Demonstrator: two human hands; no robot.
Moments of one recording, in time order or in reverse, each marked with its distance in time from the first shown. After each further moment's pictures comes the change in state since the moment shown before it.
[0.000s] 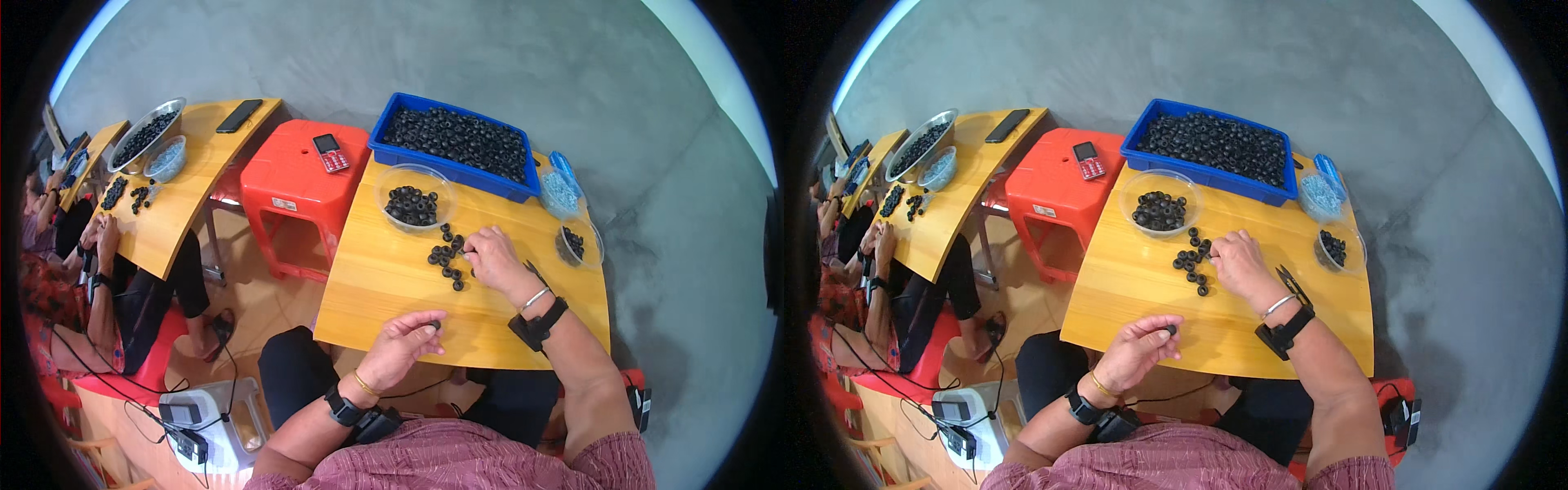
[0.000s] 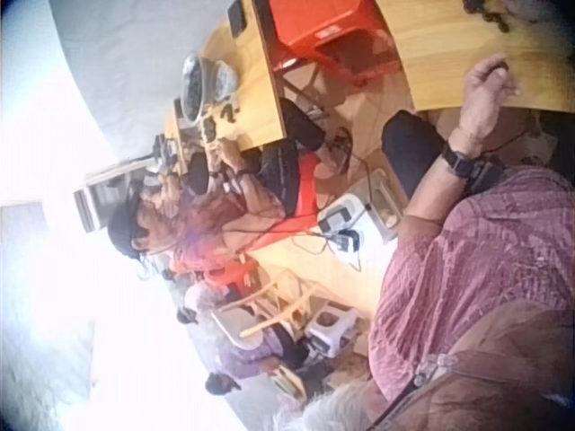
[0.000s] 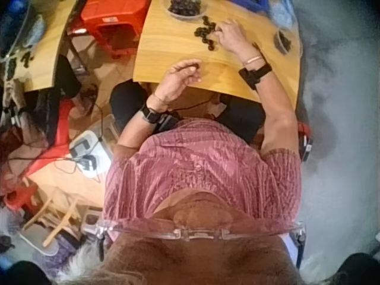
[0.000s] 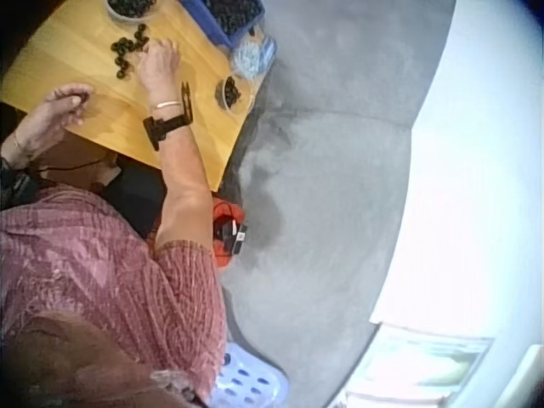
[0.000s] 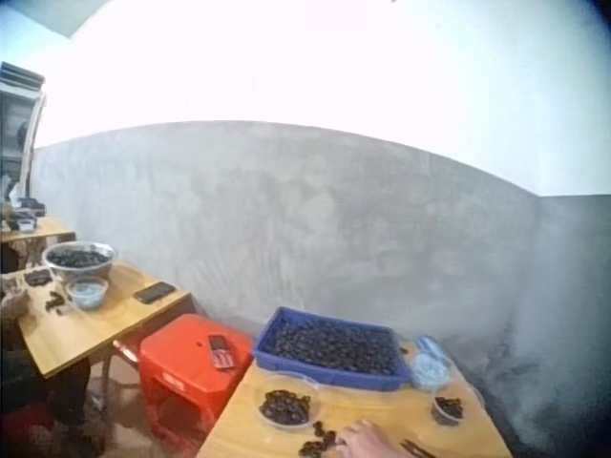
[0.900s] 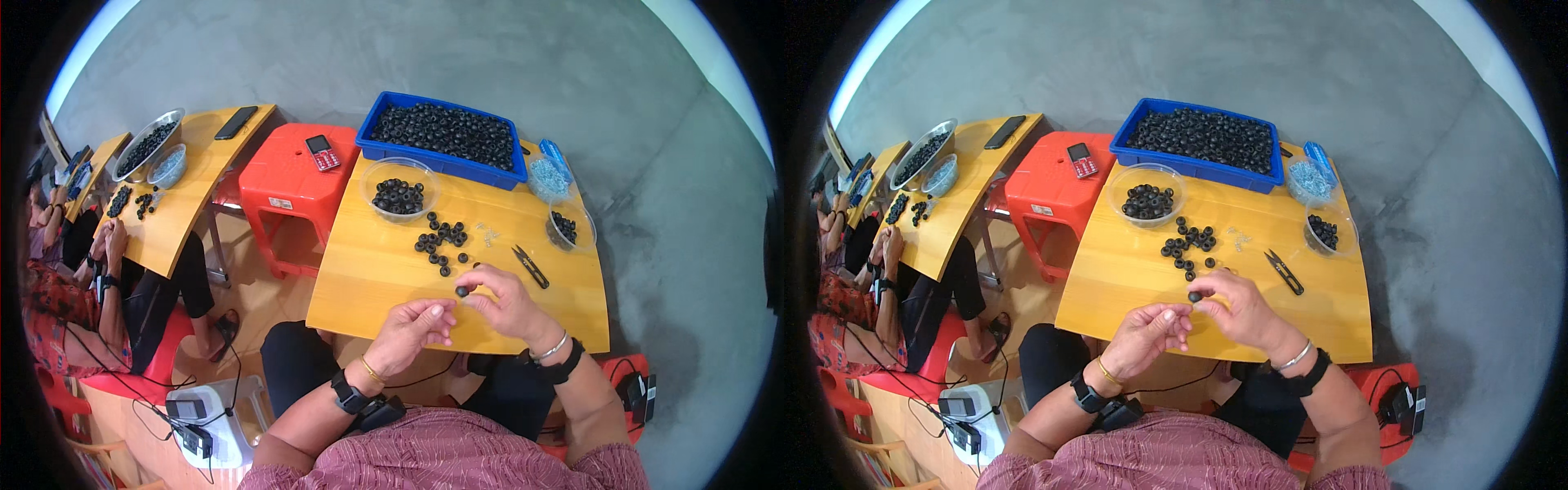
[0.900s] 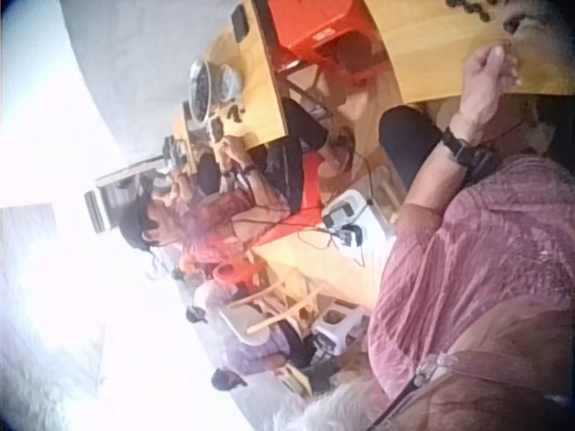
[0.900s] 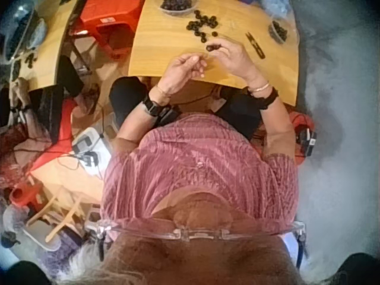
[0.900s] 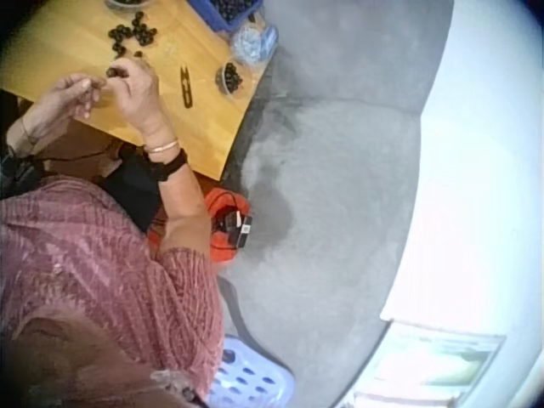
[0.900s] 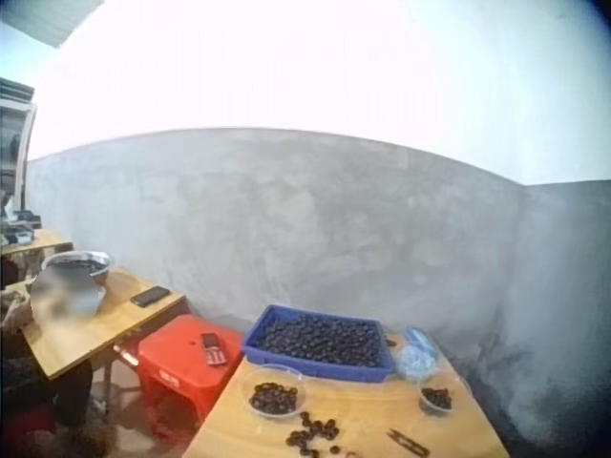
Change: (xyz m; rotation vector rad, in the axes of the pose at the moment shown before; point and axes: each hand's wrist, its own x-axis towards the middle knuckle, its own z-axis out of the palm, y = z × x) left_hand 0.009 -0.013 0.026 0.128 -0.025 -0.005; right_hand -0.077 -0.052 -0.057 0.702 -0.013 -0.161
